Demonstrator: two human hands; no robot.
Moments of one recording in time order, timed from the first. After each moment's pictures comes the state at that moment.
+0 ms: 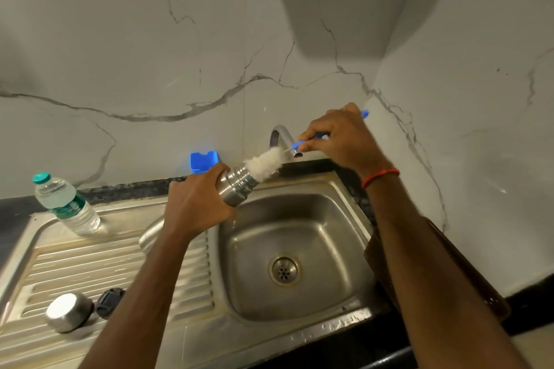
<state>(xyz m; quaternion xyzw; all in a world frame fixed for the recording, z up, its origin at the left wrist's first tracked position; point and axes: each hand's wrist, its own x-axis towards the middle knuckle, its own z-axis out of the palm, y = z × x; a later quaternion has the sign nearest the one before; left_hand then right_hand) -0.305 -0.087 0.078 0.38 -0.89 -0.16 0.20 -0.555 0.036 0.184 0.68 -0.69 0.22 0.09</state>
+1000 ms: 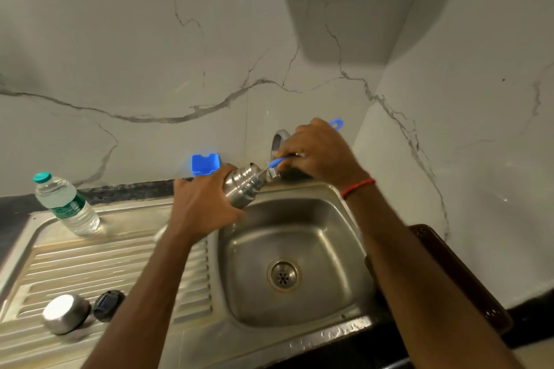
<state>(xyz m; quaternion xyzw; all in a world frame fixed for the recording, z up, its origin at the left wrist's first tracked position) -0.305 -0.096 0.080 0.37 -0.90 -0.11 0.19 -0.544 0.018 0.173 0.74 -0.64 0.14 0.17</state>
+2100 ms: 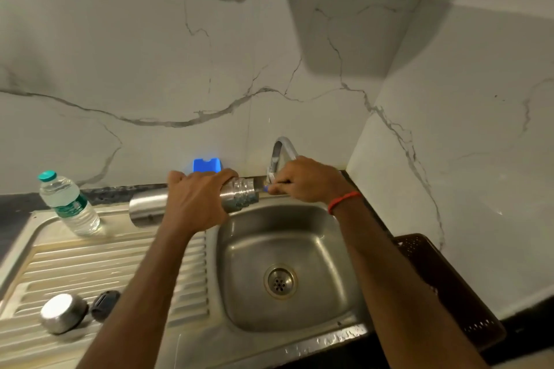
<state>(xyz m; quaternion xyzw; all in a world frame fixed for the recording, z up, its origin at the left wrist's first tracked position) -0.292 -0.110 0.087 0.37 -0.92 -0.03 0.13 -0.520 0.017 0.156 0.71 -0.70 0.10 -0.08</state>
